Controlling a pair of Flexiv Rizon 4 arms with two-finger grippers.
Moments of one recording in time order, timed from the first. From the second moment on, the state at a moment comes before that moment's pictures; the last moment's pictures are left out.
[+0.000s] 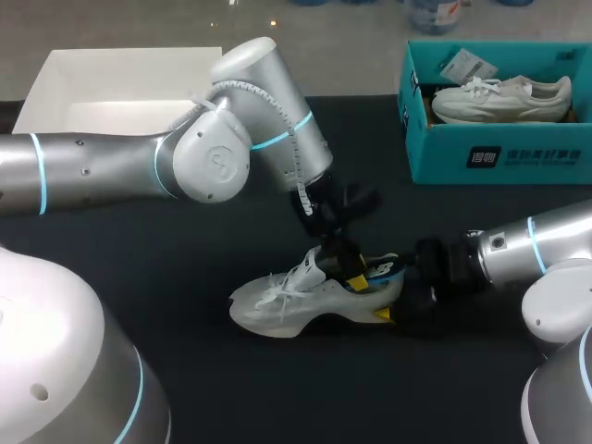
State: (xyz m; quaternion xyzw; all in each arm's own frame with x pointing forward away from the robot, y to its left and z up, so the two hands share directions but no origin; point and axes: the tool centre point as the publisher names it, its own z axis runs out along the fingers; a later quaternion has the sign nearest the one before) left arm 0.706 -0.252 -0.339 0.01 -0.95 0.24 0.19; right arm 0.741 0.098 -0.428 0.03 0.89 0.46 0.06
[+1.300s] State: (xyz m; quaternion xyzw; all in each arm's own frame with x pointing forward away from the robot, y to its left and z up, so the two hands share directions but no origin) left arm 0.702 -0.249 -0.336 0.07 -0.96 0.28 0.06; right arm 0.741 0.098 -0.428 0.03 0.89 0.46 0.06
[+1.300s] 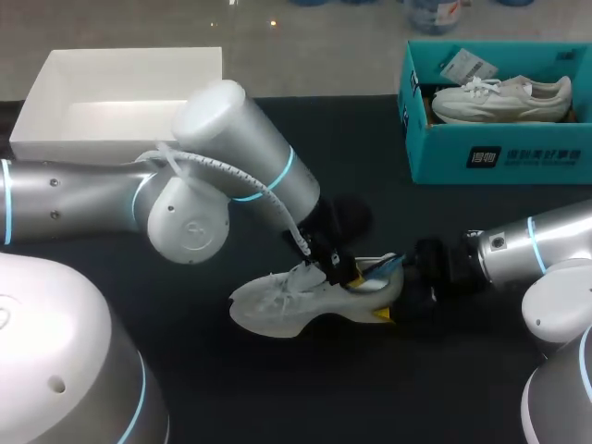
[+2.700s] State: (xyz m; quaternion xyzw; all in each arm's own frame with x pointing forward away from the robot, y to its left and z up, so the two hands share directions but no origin) left arm 0.688 -0.246 -0.165 0.06 -0.88 0.41 0.25; right arm 0.741 0.098 -0.428 0.03 0.89 0.46 0.06
